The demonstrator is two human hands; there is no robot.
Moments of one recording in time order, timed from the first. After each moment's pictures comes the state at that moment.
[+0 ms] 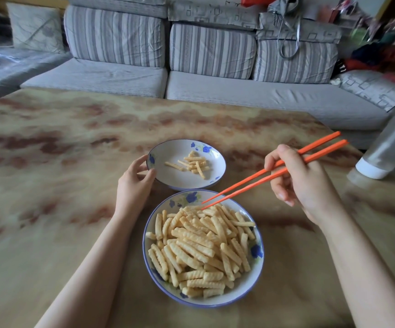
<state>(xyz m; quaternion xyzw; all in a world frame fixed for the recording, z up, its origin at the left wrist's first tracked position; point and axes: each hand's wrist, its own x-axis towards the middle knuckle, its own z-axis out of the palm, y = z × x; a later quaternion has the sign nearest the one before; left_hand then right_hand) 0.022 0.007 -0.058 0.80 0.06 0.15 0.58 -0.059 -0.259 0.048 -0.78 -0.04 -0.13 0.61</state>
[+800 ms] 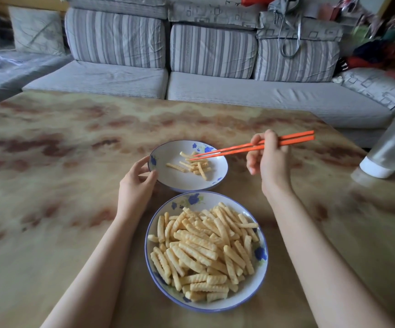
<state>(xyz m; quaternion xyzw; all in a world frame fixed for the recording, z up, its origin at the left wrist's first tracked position) 0.021 0.008 -0.057 0.80 0.06 0.15 0.57 0.008 -0.223 0.029 -0.66 0.08 -0.24 0.71</state>
